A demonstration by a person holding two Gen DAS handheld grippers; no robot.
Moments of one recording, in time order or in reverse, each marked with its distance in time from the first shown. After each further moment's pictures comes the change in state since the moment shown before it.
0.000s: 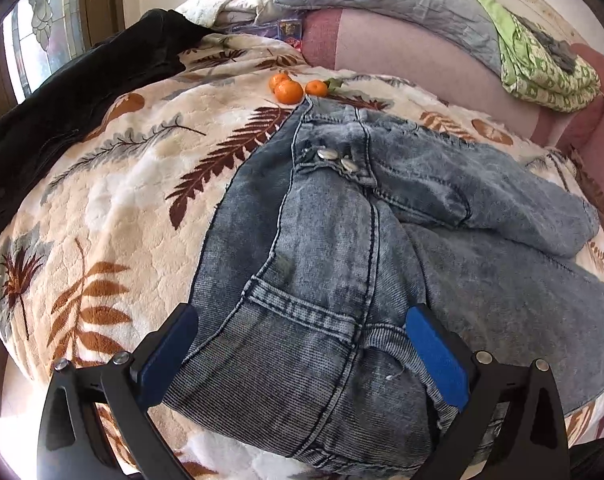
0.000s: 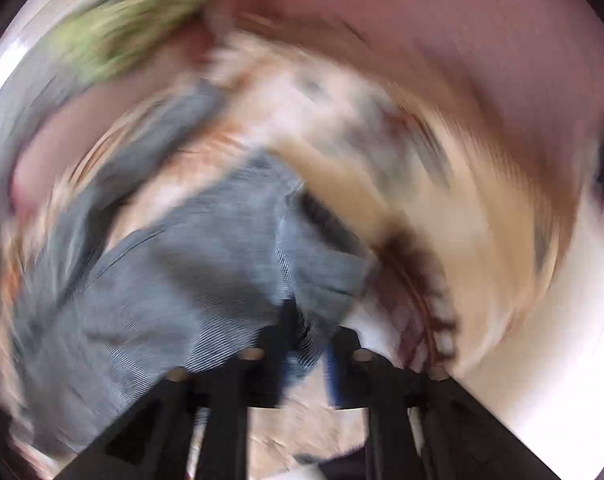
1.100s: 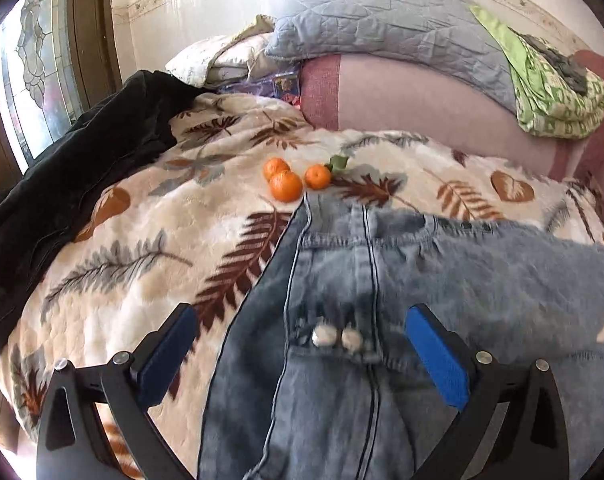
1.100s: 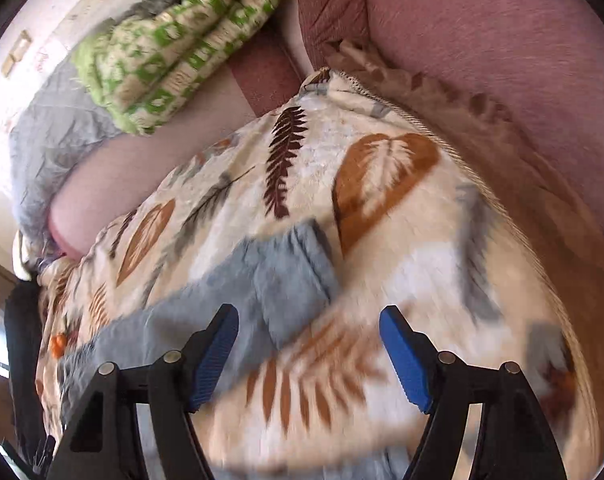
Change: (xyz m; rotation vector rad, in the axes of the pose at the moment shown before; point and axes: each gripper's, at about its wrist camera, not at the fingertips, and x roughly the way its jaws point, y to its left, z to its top) left arm 0.021 -0.021 0.100 0.043 -0.164 0.064; right arm 0.067 0.168 0.227 -0.274 -0.043 0.190
